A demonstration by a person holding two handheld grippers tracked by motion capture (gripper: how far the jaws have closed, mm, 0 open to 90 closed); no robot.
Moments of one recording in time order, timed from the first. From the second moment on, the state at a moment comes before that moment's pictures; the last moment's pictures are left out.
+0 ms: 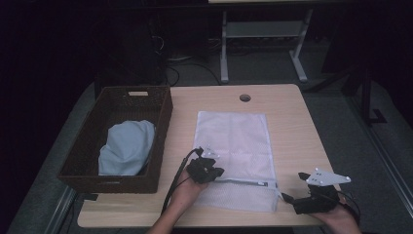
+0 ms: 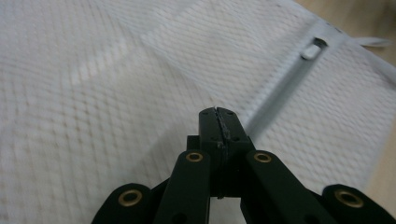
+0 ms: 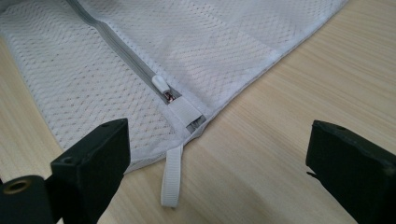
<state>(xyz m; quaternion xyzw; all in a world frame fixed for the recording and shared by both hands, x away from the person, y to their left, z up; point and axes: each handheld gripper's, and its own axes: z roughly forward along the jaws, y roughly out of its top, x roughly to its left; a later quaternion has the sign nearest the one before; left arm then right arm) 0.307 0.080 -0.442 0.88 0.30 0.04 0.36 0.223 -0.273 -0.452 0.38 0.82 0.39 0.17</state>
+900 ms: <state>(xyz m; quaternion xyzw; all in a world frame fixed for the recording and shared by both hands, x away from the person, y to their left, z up) 0.285 0.065 -0.462 0.90 0.28 0.00 0.35 0.223 -0.272 -0.452 0.37 0.82 0.39 0.17</state>
